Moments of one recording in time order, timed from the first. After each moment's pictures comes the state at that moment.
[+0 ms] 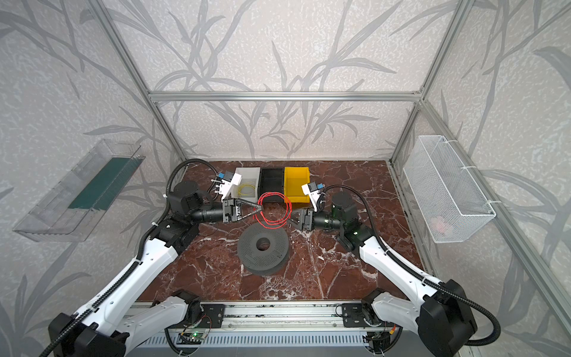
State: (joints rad) left arm -0.35 1.02 0.91 -0.02 1.06 -0.84; right arm 0.55 1.16 0.76 0.21 -0.79 0.77
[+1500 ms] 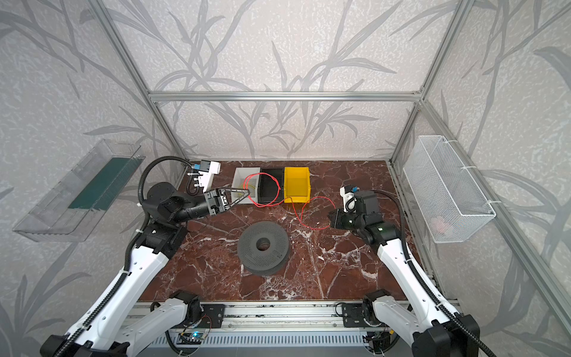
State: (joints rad) left arm -0.25 0.95 0.93 0.13 0.98 -0.94; right arm 0.25 1.01 0.85 -0.53 -0.42 0.44
